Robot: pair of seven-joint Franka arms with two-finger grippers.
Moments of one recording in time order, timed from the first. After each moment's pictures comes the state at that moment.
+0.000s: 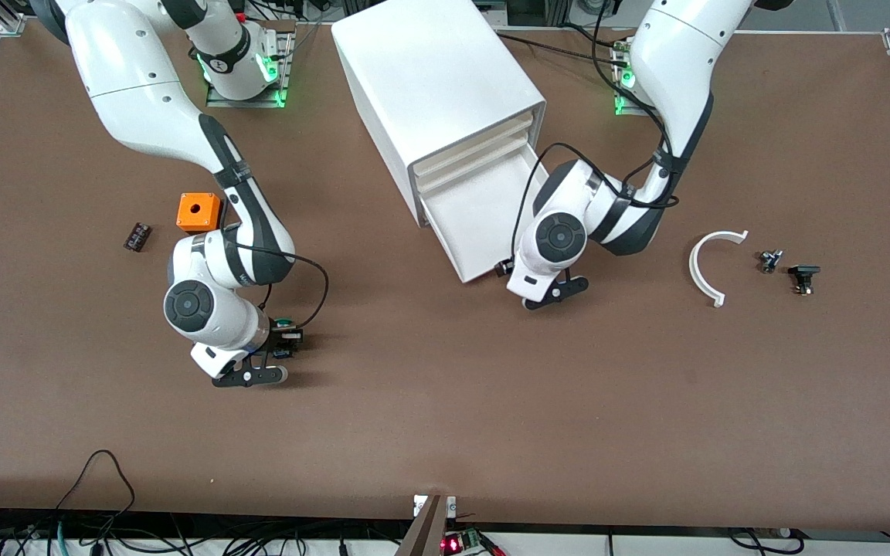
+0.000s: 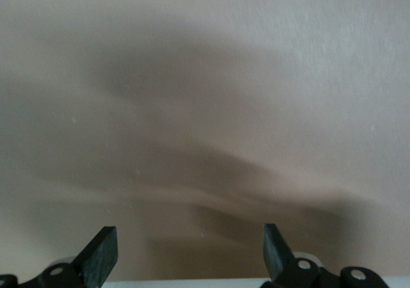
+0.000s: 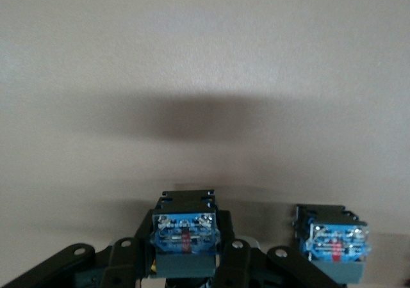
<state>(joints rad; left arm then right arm) -0.44 0.63 -0.15 -1.71 -0.08 2.10 -0.92 0.26 0.81 0.01 -1.47 0.03 2.27 0.18</state>
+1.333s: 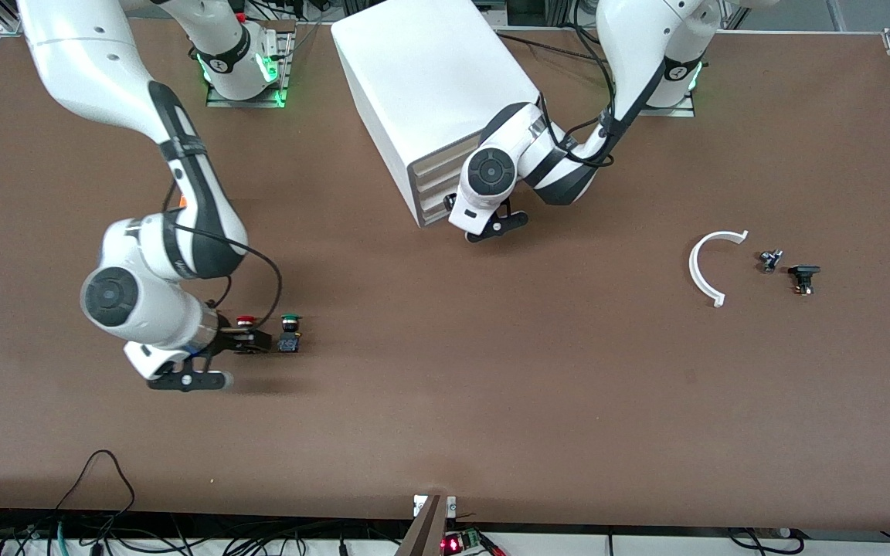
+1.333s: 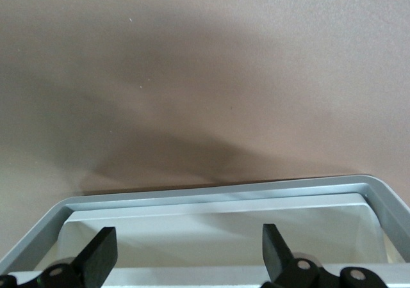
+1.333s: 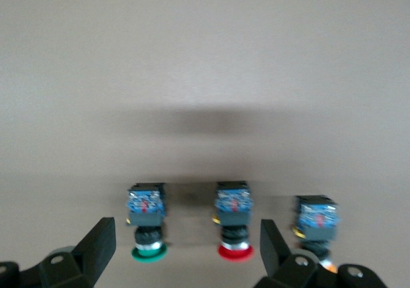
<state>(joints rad) -0.45 0.57 -0.38 -1.82 -0.12 2.10 -1.10 0.17 0.65 0.00 -1.44 0.03 2.11 0.16</state>
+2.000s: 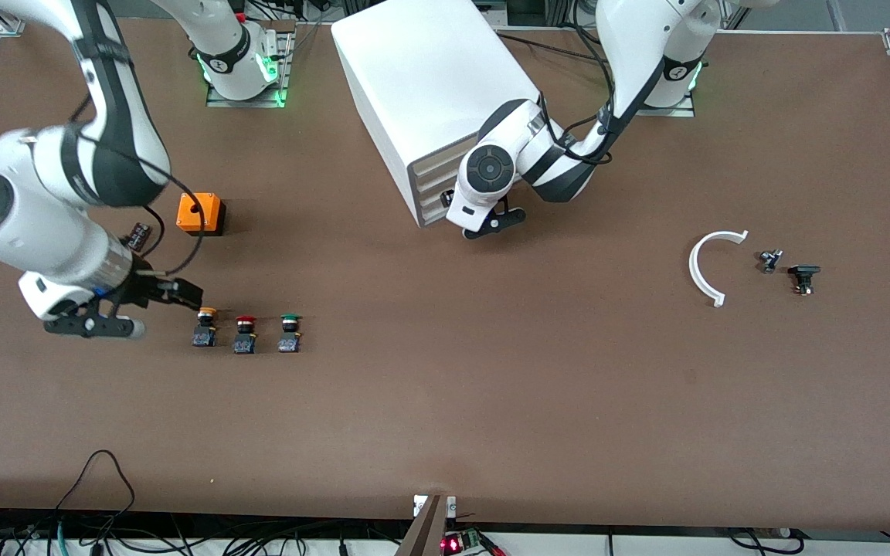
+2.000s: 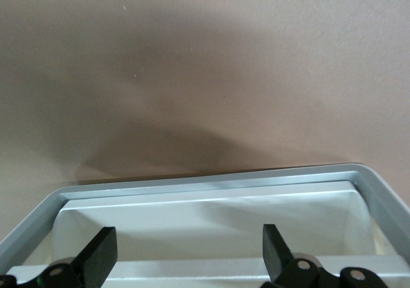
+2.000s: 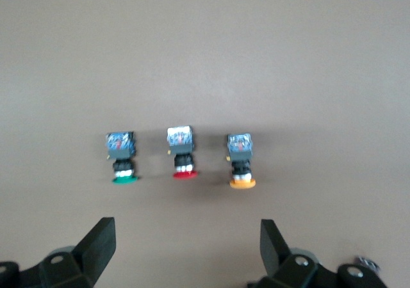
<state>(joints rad) -0.44 0.56 -0.39 -1.81 -0.14 2.10 -1.10 0.14 0.27 -0.04 -1.71 0.03 2.04 0.15</state>
